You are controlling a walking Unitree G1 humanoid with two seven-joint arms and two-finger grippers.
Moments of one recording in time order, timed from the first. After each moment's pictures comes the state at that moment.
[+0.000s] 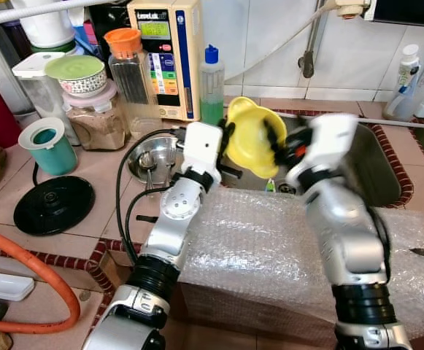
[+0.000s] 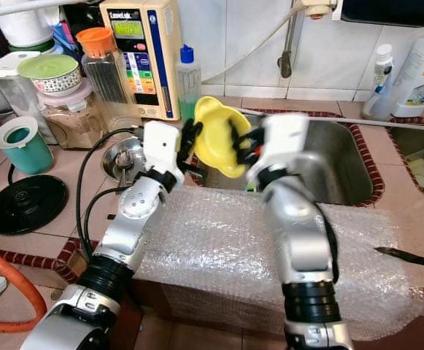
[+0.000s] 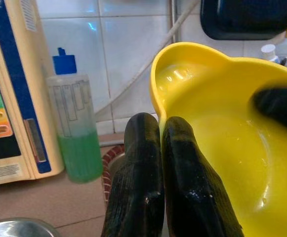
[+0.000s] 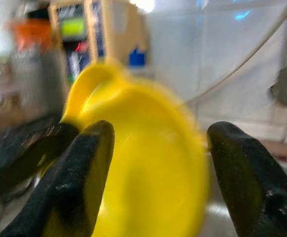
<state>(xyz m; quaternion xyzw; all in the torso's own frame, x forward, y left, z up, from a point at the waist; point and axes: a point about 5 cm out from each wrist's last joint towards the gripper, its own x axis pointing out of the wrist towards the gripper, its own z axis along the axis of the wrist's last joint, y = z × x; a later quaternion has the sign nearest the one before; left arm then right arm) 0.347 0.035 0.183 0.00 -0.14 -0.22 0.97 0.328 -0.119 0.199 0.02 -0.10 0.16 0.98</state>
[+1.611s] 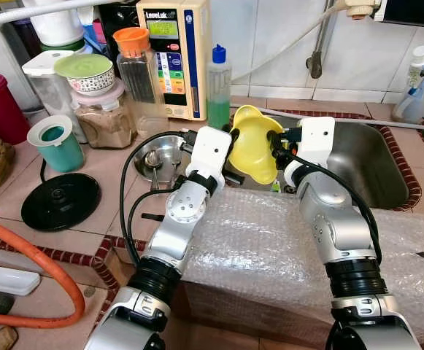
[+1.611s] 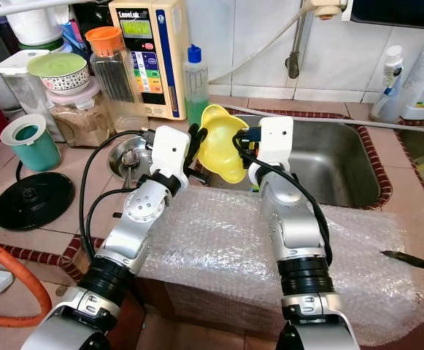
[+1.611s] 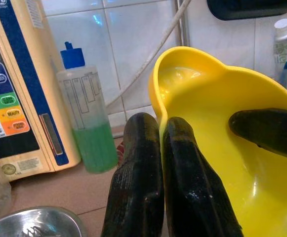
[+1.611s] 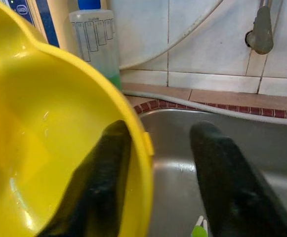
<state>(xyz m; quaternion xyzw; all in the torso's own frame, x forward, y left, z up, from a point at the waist) 0.345 0.031 0.178 0.05 -0.13 -0.21 0.97 0.359 -0.135 0.184 0.01 -0.01 0.06 1.00</state>
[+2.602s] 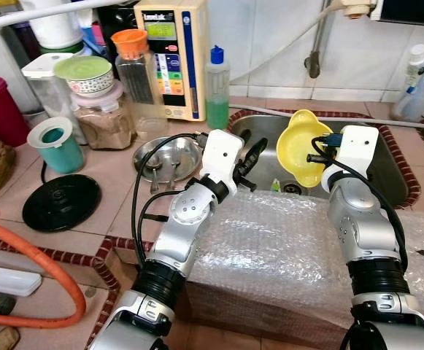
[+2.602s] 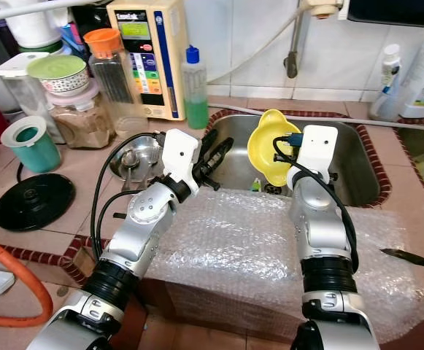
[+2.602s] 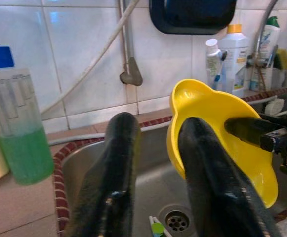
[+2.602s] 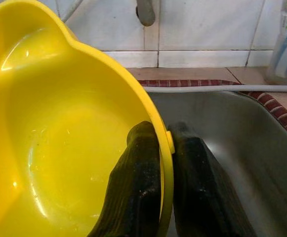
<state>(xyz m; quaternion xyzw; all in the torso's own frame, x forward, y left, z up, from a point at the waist) 0.334 0.013 0.179 -0.01 -0.12 -0.32 0.94 0.361 -0.195 0.169 -0.01 0.02 -0.09 1.00</state>
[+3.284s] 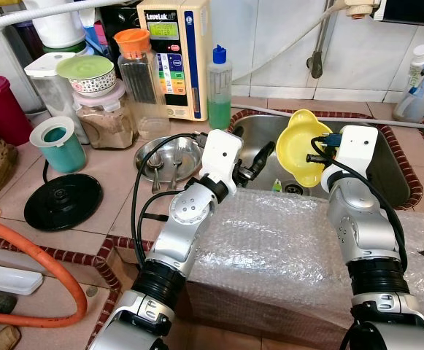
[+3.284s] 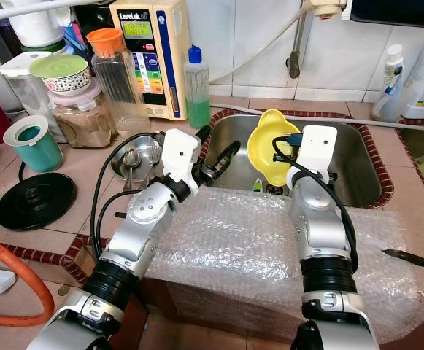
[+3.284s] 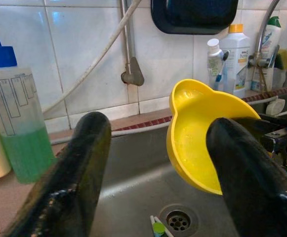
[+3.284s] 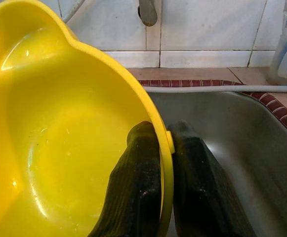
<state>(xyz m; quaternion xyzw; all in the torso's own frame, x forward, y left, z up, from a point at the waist) 0.334 0.013 0.179 -0.01 -0.12 -0.32 0.94 0.361 -0.195 0.169 -0.01 0.02 -0.09 1.00</state>
